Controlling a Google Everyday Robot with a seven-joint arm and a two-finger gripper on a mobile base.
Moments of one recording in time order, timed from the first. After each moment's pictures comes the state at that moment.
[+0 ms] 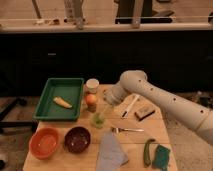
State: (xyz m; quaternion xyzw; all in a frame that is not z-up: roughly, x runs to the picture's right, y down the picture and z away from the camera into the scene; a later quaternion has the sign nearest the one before) arm -0.012 0.091 0.767 -0.31 -0.27 0.11 0.91
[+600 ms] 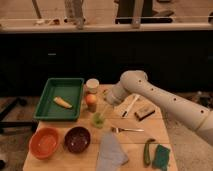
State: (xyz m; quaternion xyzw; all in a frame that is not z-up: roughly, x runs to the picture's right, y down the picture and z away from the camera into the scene) arm -0.012 0.091 0.766 -0.30 -0.27 0.11 0.91
